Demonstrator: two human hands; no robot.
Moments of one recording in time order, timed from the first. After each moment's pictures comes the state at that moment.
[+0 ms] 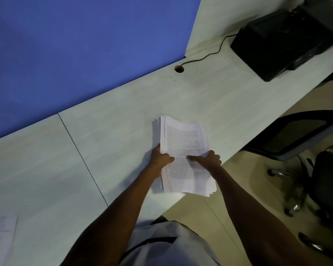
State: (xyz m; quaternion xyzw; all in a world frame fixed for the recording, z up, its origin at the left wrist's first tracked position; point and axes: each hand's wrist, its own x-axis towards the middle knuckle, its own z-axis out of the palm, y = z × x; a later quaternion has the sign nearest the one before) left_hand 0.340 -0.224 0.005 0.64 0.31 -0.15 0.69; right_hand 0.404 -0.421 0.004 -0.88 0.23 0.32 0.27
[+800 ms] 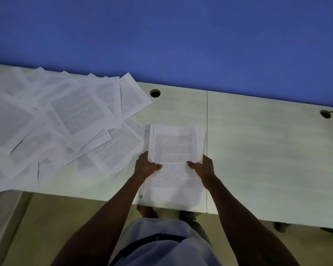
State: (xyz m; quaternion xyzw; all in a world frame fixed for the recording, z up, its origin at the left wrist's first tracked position) left_hand -0.053 0.013 -0.028 0.59 0.53 0.07 0.61; right_hand 0.150 -0.120 -0.015 -0.80 -0.09 0.43 0.41
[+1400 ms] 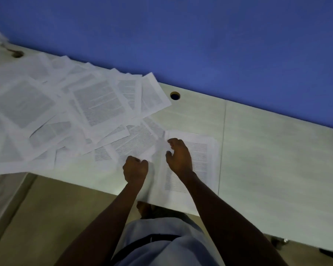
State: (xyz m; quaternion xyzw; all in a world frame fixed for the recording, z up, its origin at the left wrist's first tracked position) left_hand -0.119 0.026 -0.016 0.49 0.75 0.14 0.43; right_hand 0.037 -0.015 0.010 -0.81 -0.46 0.25 0.27
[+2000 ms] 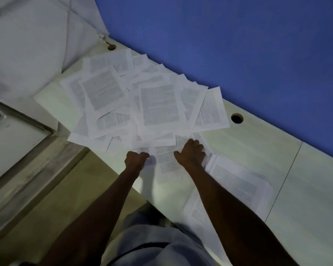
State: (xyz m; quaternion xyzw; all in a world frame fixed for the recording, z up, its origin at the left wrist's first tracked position) left_hand -0.227 0.112 -0.007 0.24 0.83 0.22 0.46; right_hand -0.026 0.127 -0.001 -0.78 -0.55 0.28 -0.02
